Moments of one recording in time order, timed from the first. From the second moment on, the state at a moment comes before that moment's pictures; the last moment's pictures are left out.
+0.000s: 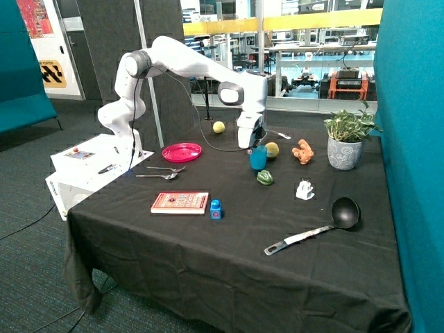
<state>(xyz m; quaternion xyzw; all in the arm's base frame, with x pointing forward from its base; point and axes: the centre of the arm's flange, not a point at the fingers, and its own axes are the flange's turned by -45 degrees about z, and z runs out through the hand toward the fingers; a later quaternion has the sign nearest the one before) 0.698 -0.039 0.364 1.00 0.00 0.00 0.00</state>
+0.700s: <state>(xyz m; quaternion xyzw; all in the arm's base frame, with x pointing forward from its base) 0.690 -0.035 0.349 1.00 0.01 -0.01 0.00</state>
